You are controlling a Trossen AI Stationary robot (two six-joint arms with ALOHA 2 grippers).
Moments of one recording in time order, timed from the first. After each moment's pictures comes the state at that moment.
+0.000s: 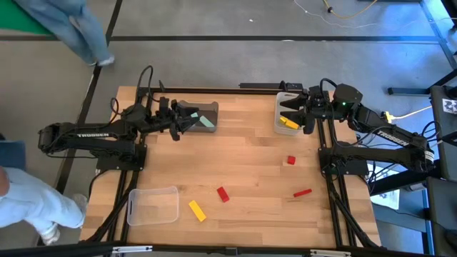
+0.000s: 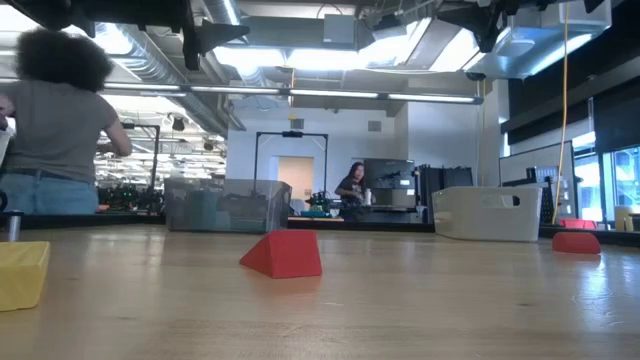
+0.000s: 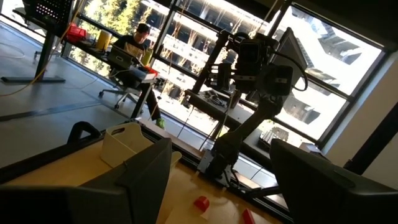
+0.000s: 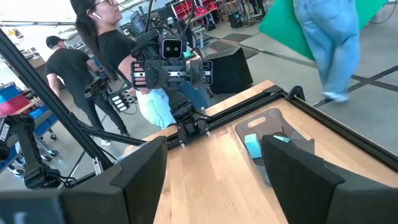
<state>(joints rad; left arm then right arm) 0.23 0.78 0.48 0.51 -0.04 -0.49 -0.45 0.75 0.81 -0.15 -0.36 0.39</state>
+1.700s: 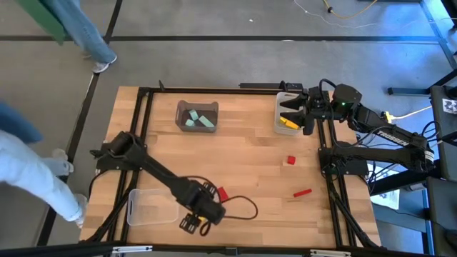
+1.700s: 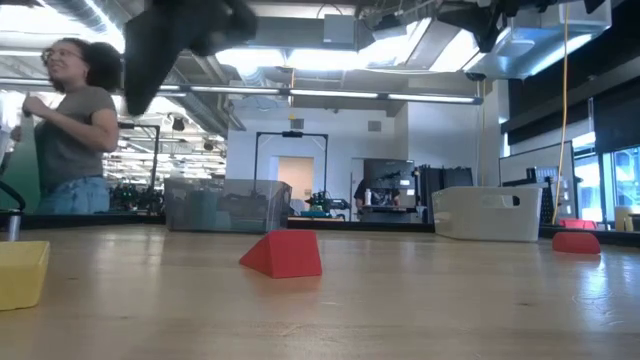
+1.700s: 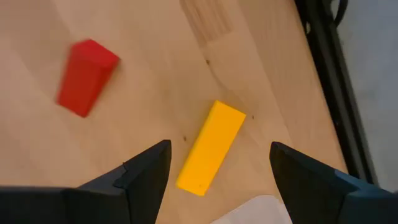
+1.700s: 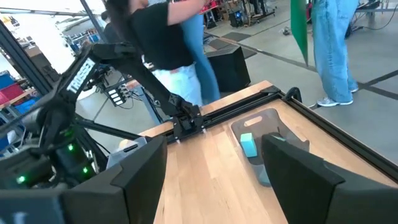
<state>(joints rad) -0.54 1.95 1.62 -0.98 0.09 -0.13 -0.45 0.75 0.81 -0.16 -0.36 0.33</state>
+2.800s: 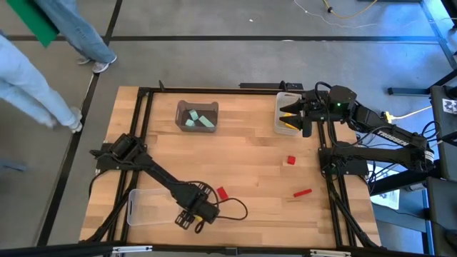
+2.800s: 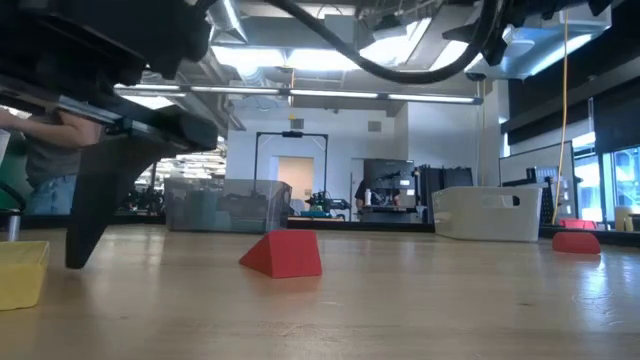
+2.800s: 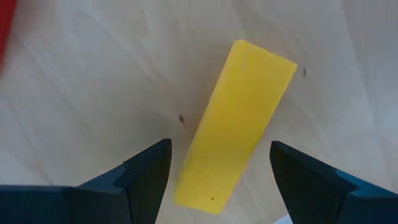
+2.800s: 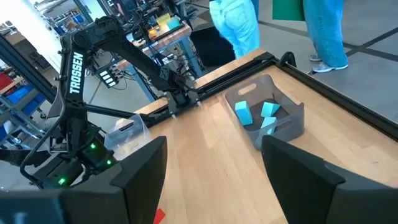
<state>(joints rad) -0.55 1.99 1.36 -0.79 0.07 -0.07 -0.45 0.75 0.81 -0.29 -0.36 0.35</state>
